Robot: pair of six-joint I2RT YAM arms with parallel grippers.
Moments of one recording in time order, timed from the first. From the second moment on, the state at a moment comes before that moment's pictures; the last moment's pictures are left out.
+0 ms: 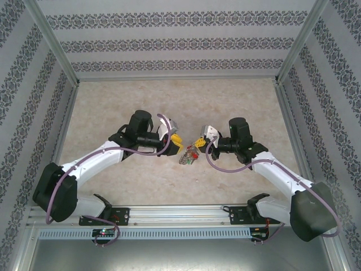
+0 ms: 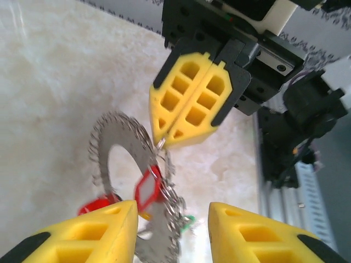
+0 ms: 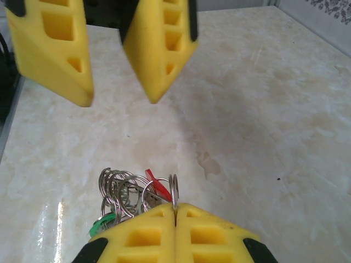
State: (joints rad) left arm -0.55 1.36 0.87 -0.08 0.80 0.17; right arm 0.38 1.15 0.63 -0.07 -0.83 -0.49
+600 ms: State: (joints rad) left arm -0.55 1.44 0.97 -0.09 0.84 0.47; right arm 0.38 1.23 0.64 -0.06 -0.89 -0.50
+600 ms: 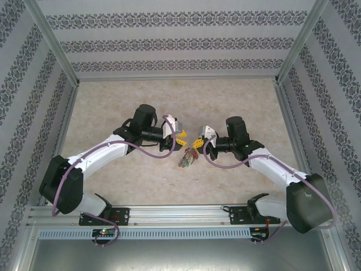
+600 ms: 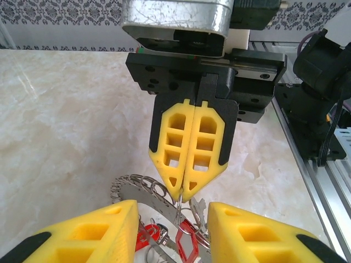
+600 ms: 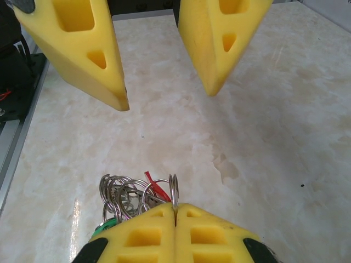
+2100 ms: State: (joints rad) left arm -0.58 1.54 1.02 -0.21 0.82 0.60; right arm 0.42 1.23 0.66 -0.09 -0.88 -0.56
